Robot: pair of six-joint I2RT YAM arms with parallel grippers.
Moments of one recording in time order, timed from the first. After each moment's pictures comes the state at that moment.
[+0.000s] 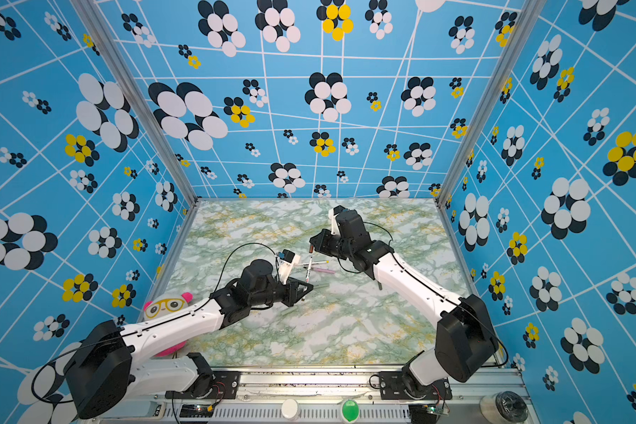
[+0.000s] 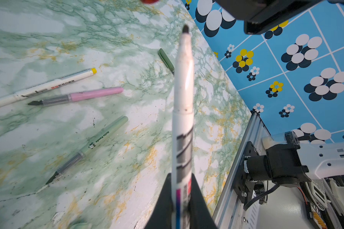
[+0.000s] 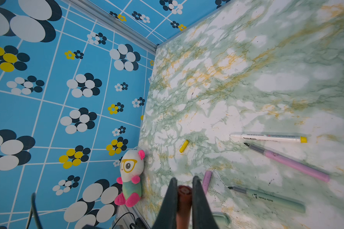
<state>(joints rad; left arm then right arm) -0.77 1.25 0.65 0.12 0.36 -0.56 0.60 1.49 1.18 -0.22 -0.27 0.79</state>
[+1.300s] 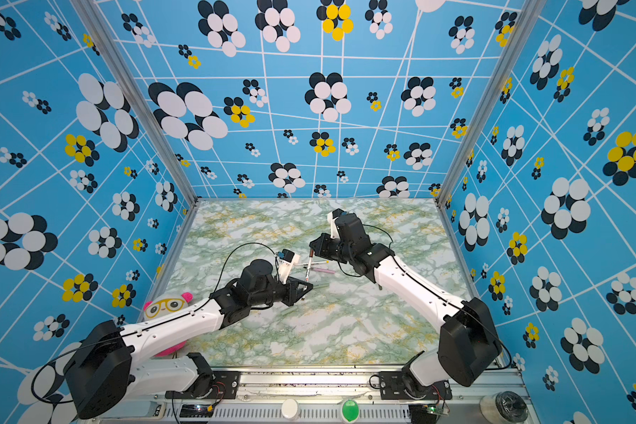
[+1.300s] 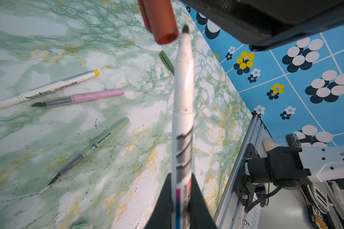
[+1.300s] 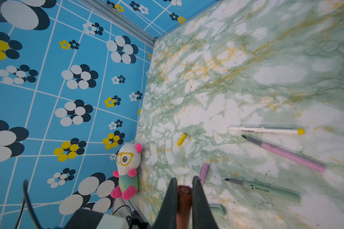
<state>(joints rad) -0.77 1.25 0.65 0.13 0.35 -0.56 0.62 1.46 1.16 -0.24 -0.26 0.77</state>
